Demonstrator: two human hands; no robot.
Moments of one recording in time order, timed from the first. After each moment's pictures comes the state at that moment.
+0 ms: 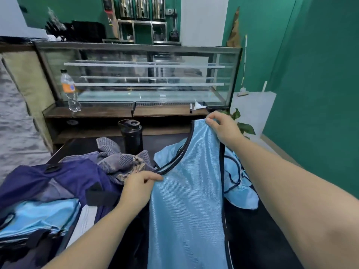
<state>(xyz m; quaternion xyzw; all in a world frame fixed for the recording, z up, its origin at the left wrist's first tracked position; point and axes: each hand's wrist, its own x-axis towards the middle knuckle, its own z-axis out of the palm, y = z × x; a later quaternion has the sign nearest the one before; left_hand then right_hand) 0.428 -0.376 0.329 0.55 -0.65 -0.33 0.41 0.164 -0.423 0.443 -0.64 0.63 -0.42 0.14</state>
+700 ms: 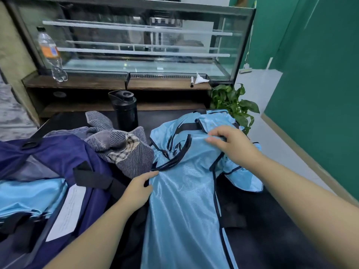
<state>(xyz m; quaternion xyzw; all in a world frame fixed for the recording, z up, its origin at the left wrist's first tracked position) 0.432 -0.399 0.230 0.56 -0.67 -0.41 0.27 0.165 -0.375 0.372 -0.71 0.60 -0.32 0.18</state>
